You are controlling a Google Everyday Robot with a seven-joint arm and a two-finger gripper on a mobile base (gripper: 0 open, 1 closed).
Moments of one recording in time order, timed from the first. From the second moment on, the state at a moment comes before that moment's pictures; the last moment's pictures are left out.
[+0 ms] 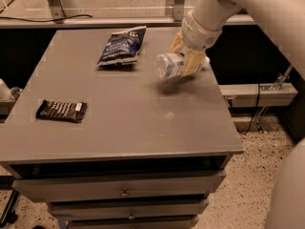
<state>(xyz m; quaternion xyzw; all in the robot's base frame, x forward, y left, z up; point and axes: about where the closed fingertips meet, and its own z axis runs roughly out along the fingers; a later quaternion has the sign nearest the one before) 0.647 -0.102 0.878 -0.83 0.52 -0.02 0.19</state>
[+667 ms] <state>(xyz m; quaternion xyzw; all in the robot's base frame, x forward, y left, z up) 0.674 -0.060 0.896 -0.85 0.48 -0.04 0.20</state>
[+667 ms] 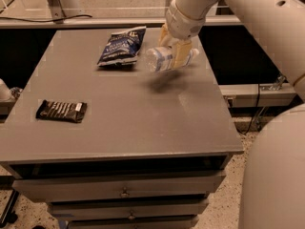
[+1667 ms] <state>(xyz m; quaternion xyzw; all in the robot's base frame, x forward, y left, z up) 0.716 -0.036 0.895 -0.91 0.33 -0.12 0.23</state>
